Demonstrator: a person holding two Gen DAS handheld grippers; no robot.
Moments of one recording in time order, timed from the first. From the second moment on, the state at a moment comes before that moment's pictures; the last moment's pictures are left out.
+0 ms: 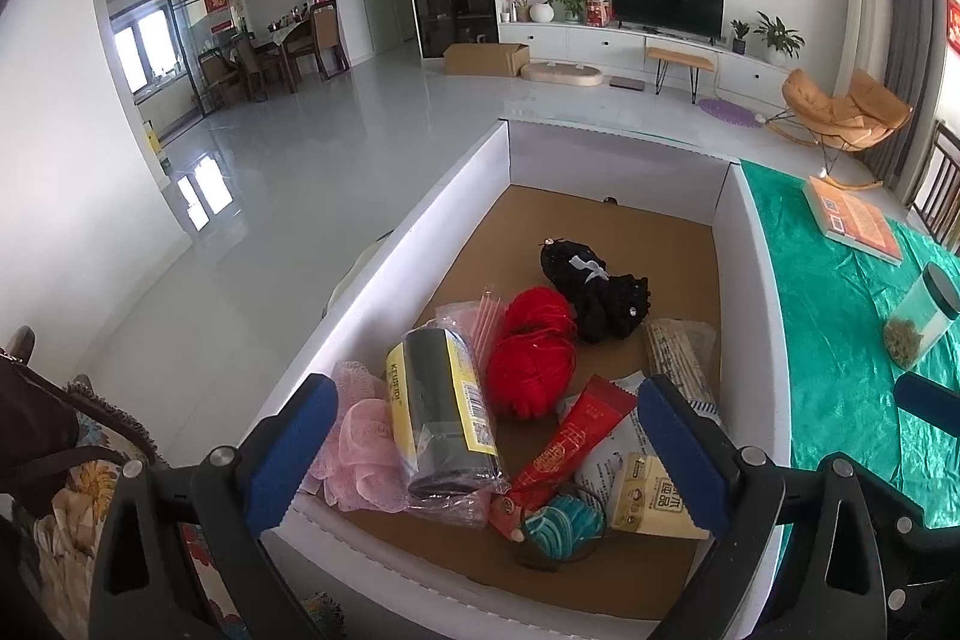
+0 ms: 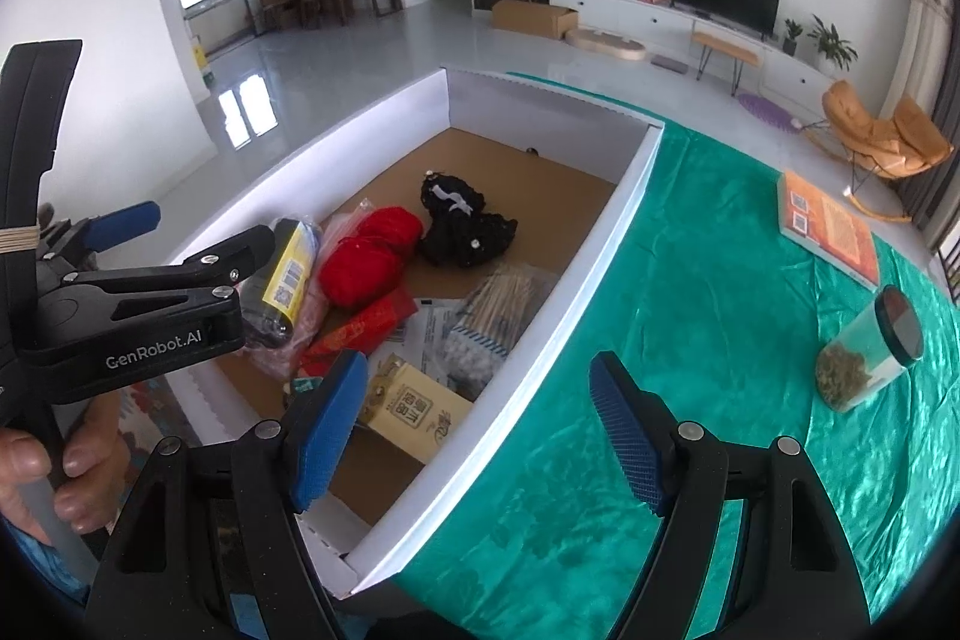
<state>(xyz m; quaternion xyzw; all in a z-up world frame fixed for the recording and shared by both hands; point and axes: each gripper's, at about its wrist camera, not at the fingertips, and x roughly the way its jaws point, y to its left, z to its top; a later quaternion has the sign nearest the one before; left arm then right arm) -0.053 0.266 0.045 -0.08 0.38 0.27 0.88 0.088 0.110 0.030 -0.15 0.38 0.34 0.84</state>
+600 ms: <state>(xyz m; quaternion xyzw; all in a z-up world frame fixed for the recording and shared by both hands) -0.060 0.263 0.046 -0.07 0.37 0.29 0.88 0.085 0.111 0.033 -0.15 0.38 0.34 0.84</state>
